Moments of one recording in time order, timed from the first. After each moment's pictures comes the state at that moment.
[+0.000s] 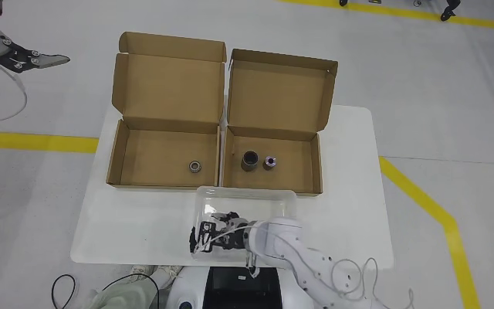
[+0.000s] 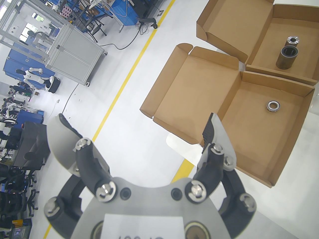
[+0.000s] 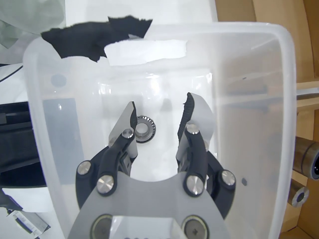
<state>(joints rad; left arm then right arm) 0.47 -0.15 -1.01 -1.52 0.83 -0.88 -0.12 -1.28 -1.37 0.71 -1.72 -1.55 -0.63 0.68</state>
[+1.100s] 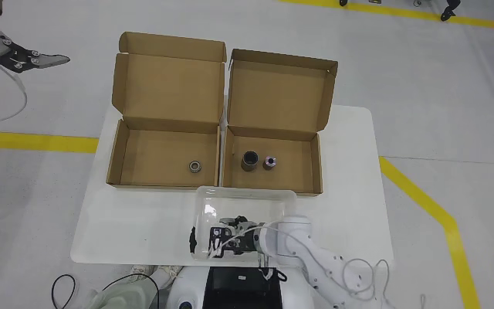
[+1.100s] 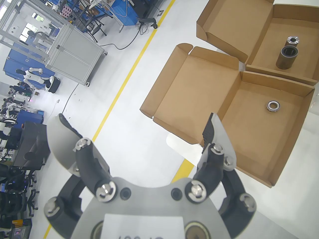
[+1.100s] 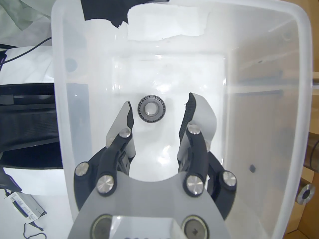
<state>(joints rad) 0.47 -0.15 -1.01 -1.52 0.83 -0.88 -0.12 -1.28 -1.33 0.73 -1.74 -1.49 -0.74 0.72</state>
